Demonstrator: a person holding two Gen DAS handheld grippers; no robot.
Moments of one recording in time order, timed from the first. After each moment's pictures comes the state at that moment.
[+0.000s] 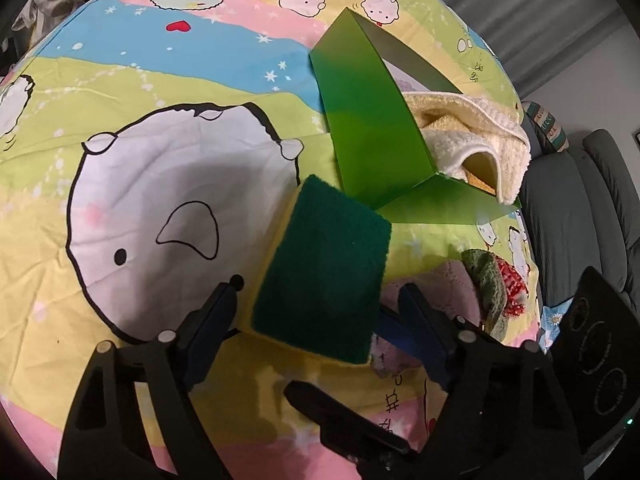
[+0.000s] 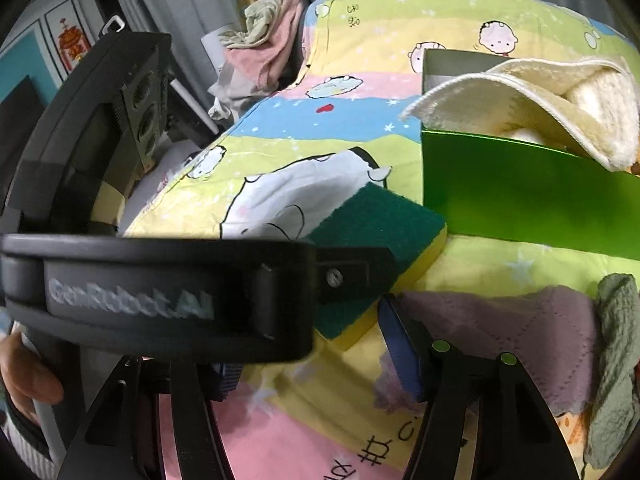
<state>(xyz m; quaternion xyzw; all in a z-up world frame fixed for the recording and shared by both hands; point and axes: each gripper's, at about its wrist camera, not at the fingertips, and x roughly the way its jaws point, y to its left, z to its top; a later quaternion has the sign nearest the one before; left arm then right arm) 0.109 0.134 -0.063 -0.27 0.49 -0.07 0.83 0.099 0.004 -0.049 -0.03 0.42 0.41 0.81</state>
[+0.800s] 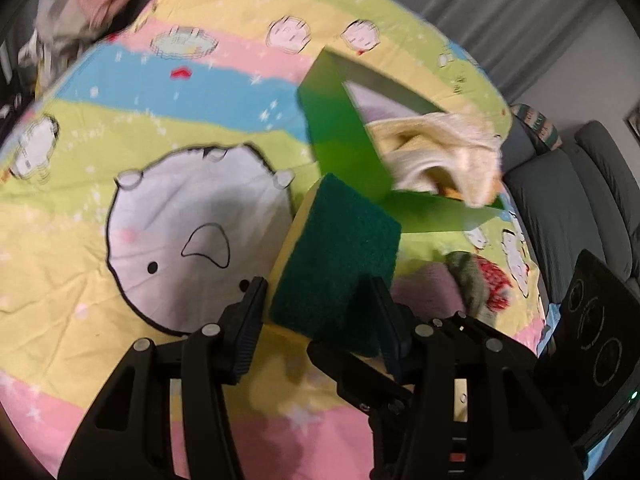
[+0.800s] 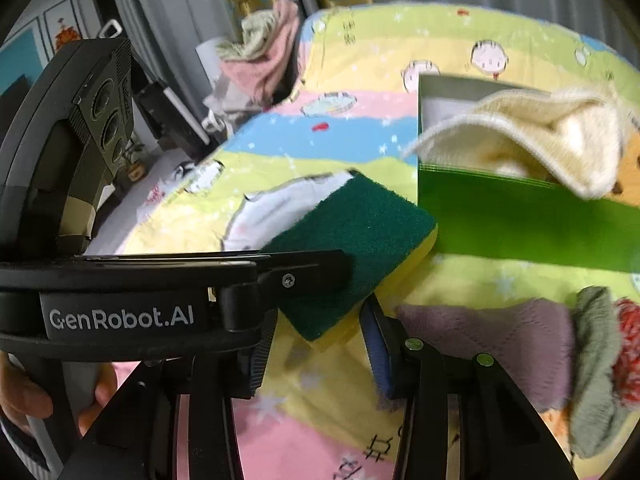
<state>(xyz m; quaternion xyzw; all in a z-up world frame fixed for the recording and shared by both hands) 0.087 0.132 -0.032 -0.23 0.45 -0.06 0.86 0.089 0.002 -0.031 -0.04 0.40 0.39 0.83</state>
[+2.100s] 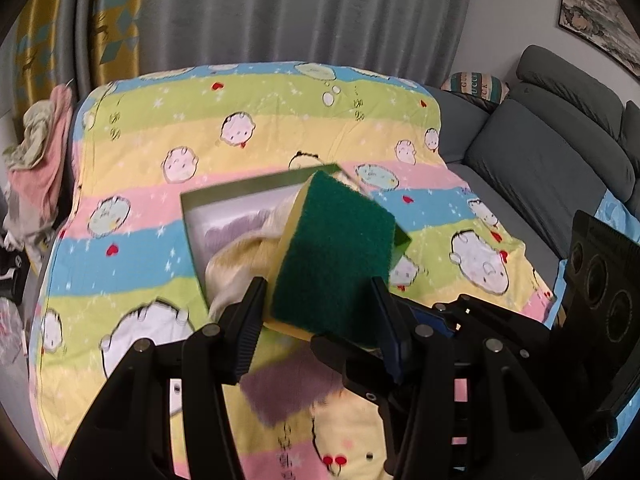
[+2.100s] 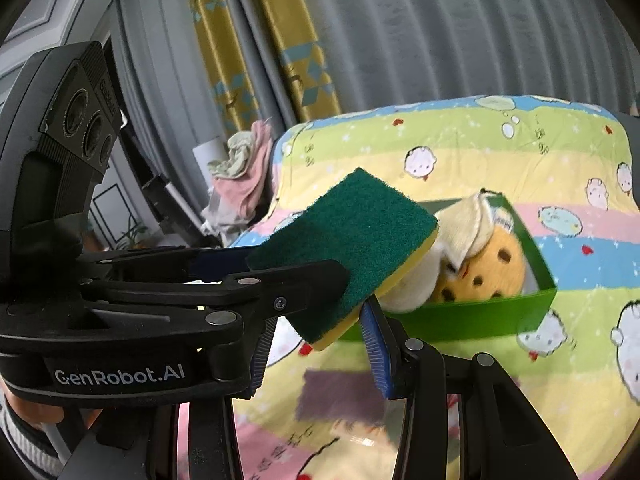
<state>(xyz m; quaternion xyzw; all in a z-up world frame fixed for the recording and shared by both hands) 0.104 0.005 0.089 -0.05 0.36 -0.10 0.93 0.097 -0.114 0.070 0.04 0.28 0.37 0.89</state>
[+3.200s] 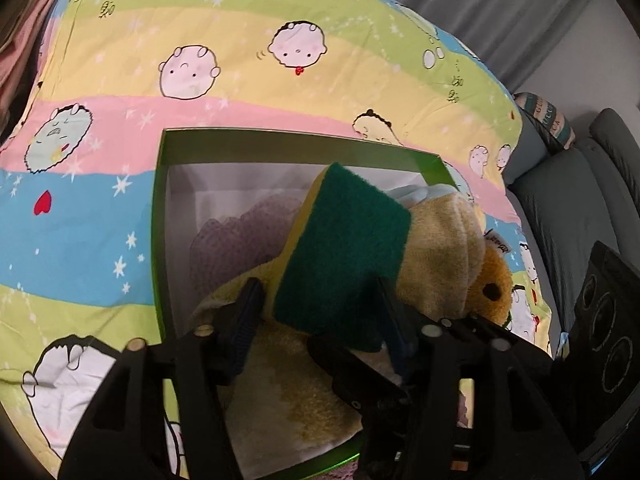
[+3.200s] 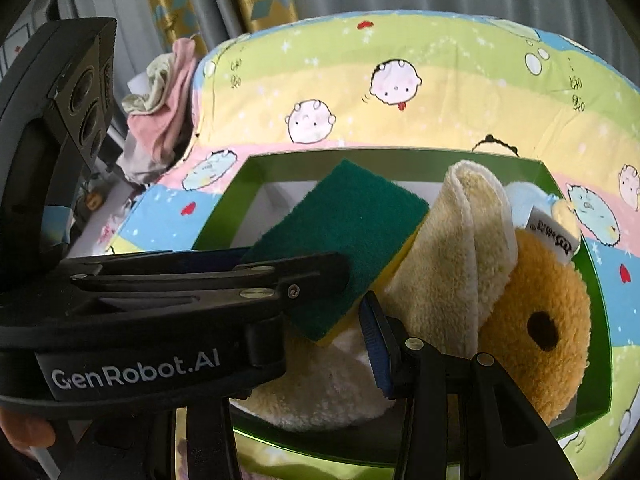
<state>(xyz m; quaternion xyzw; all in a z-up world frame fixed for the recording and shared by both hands) 0.262 0.060 -0.007 -0.19 0.46 -0.07 0.86 0.257 -0.055 -0.009 -0.04 0.42 0.32 0.85</state>
